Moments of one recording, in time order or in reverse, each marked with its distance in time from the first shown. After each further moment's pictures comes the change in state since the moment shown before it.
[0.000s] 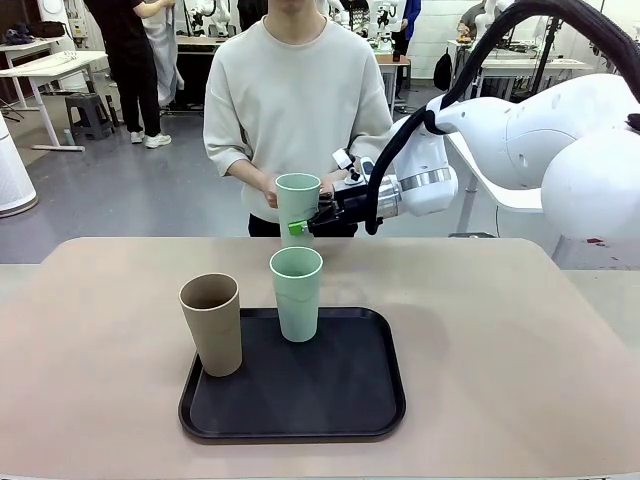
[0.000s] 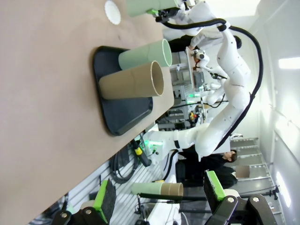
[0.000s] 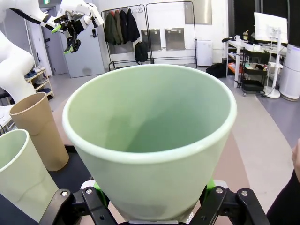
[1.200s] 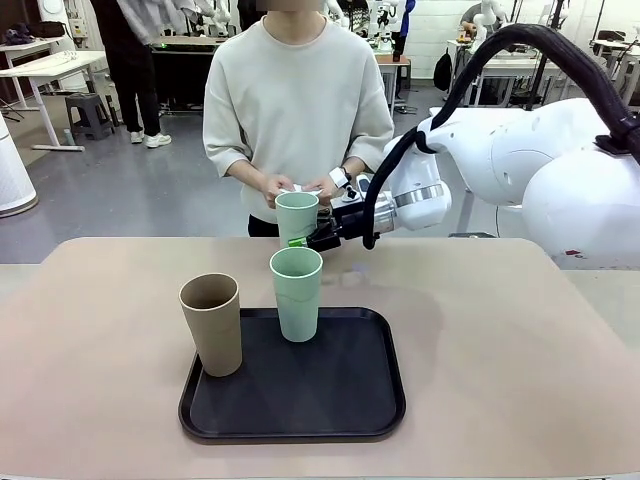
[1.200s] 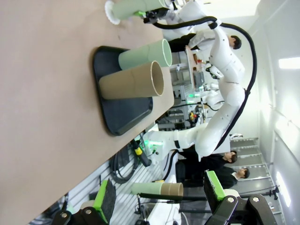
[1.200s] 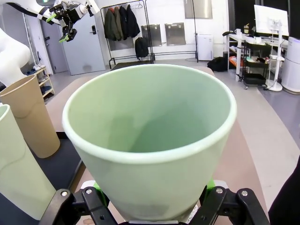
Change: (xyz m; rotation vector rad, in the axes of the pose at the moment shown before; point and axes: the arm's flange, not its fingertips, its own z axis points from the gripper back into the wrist) left arm 0.000 0.000 0.000 0.000 0.000 0.000; right arm -0.038 -0.014 -0.010 0.003 0.017 -0.018
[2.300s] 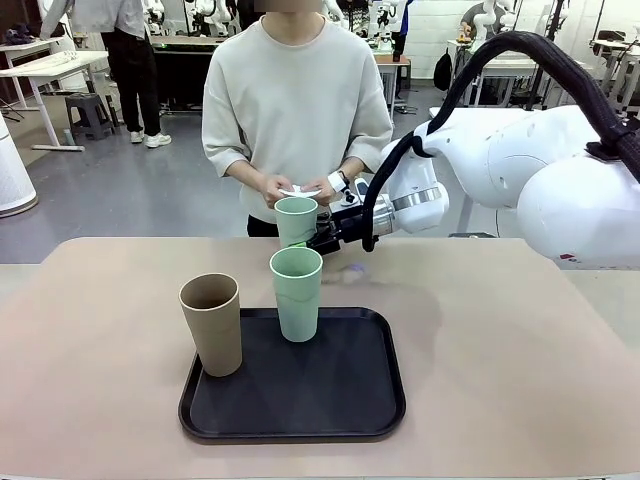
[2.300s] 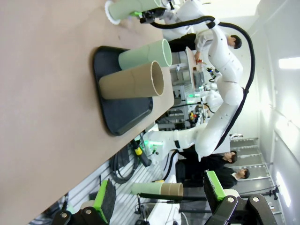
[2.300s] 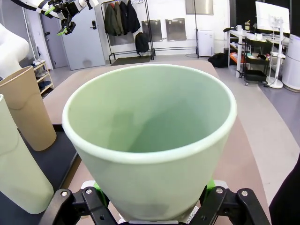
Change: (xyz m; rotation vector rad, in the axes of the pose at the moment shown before) left arm 0.000 0.000 0.000 0.000 0.000 0.000; right arm -0.008 -0.004 -0.003 0.003 0.025 0.009
